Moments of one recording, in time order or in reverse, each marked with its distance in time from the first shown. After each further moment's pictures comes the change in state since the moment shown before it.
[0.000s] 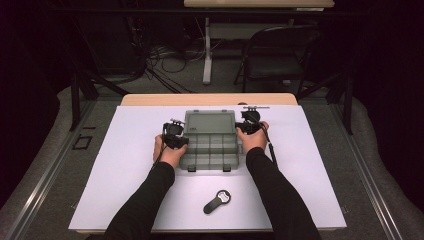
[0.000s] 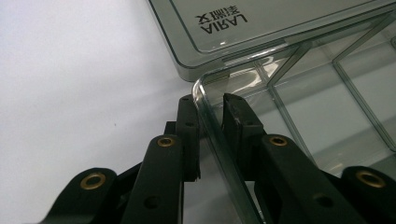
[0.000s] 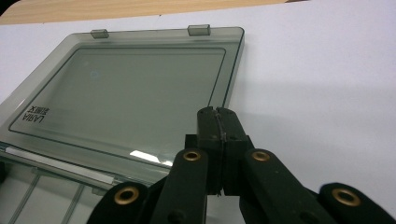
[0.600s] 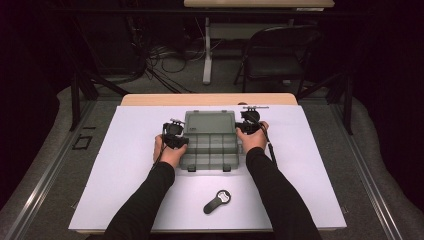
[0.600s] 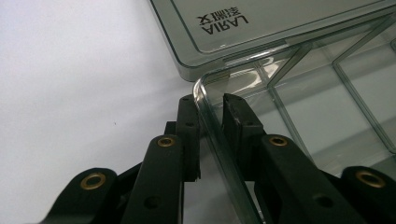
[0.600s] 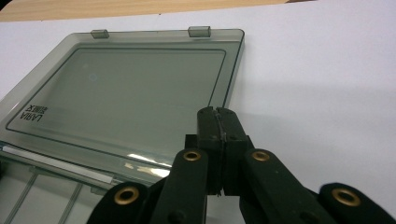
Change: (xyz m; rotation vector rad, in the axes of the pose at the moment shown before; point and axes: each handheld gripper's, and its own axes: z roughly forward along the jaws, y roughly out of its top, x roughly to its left) left arm 0.000 0.000 0.000 0.001 0.000 -0.013; right arm 0.000 0.000 0.001 -0.002 -0.006 -0.012
